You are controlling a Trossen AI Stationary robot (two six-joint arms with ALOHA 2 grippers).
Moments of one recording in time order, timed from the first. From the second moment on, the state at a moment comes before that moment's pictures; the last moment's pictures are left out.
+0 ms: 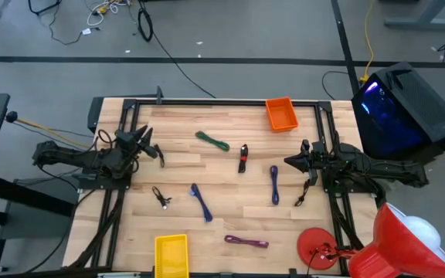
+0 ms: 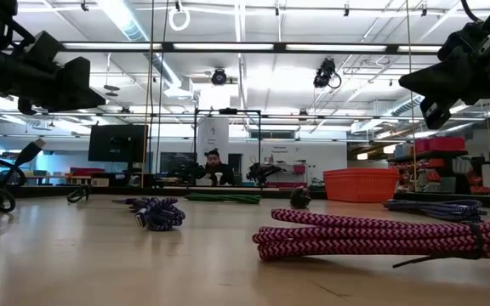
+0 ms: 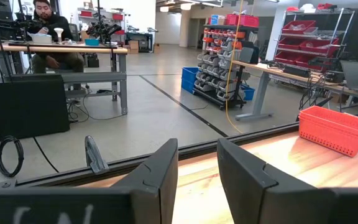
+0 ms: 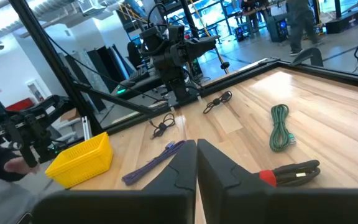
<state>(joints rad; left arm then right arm) -0.19 0.09 0.01 0.05 -1.28 -0.15 -0.09 0.05 0.02 0.02 -0.07 0.38</state>
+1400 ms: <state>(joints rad) -0.16 0.14 0.14 -0.09 -0.83 -0.15 -0.09 0.05 0.02 0.29 0.29 0.23</state>
